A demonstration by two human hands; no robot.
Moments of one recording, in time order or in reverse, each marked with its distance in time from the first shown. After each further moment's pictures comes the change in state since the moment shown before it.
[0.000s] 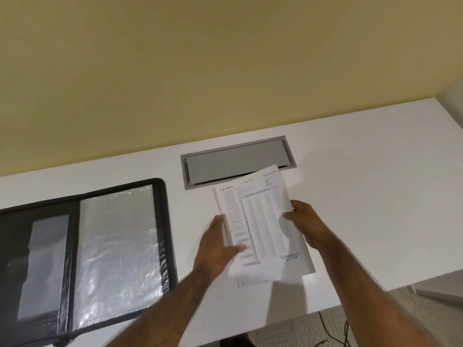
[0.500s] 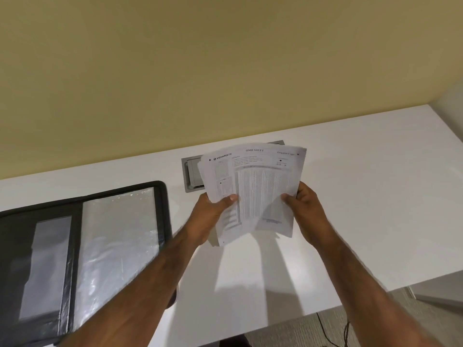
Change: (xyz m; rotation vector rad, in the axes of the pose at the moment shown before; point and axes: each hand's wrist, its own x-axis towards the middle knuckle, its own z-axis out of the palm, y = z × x) left_hand 0.023 0.084 -0.079 -0.879 -0.064 0.012; right_hand -0.037 -0.051 0.008 0.297 -0.011 -0.395
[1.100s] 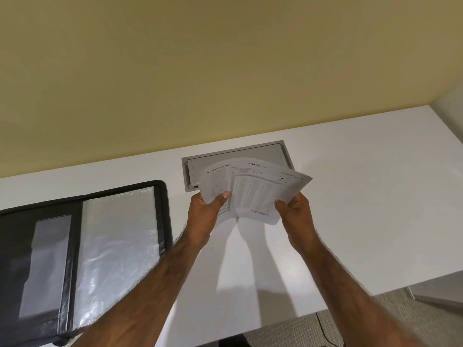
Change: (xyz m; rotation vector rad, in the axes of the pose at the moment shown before) left_hand -0.010 0.002 0.005 0.038 0.231 0.085; right_hand -0.012 0.011 0.034 0.058 0.136 -0.051
